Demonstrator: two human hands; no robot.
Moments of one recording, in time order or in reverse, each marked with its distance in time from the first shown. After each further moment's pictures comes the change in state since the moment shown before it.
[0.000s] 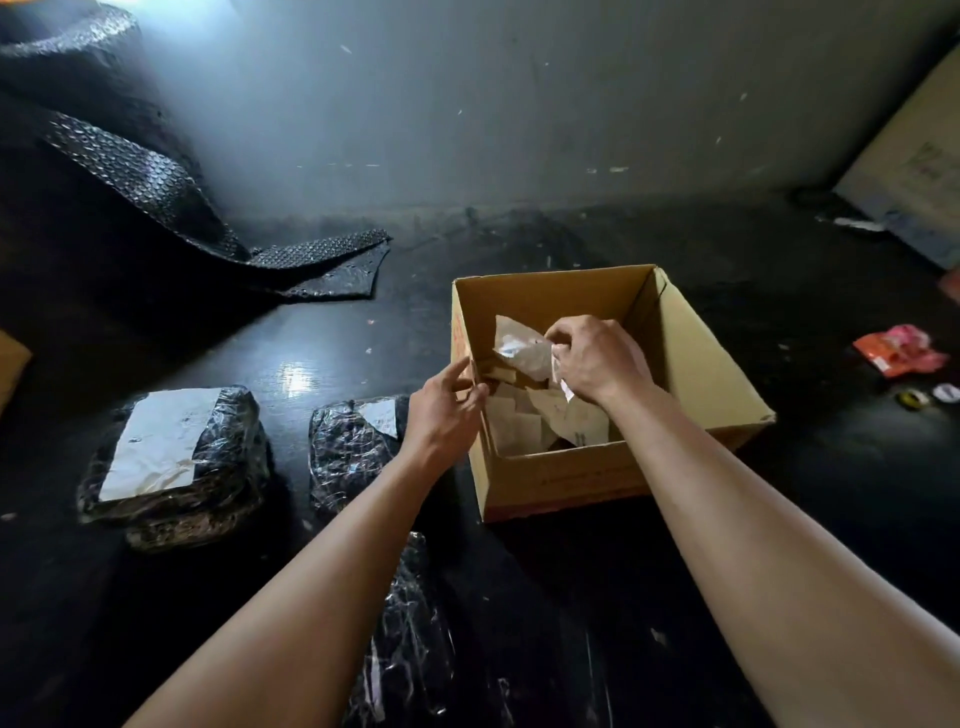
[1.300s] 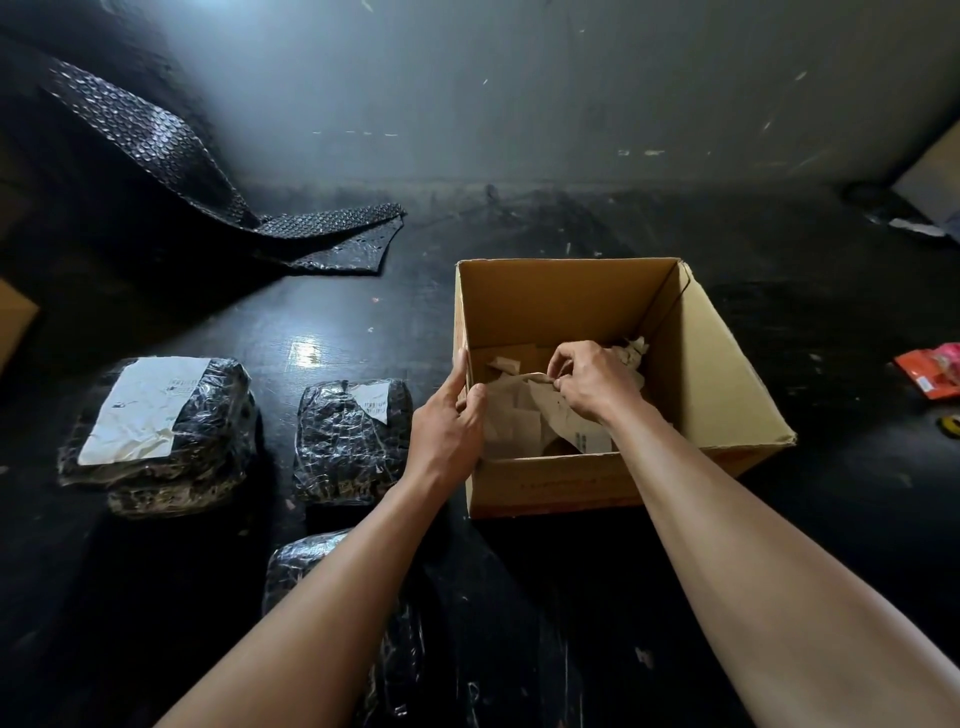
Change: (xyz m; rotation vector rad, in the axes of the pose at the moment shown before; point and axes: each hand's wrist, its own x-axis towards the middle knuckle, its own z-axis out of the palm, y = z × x) left_hand -0.017 -0.005 0.038 -0.110 0.146 -0.042; right_hand 0.023 0.048 0.056 0.057 -0.243 0.093
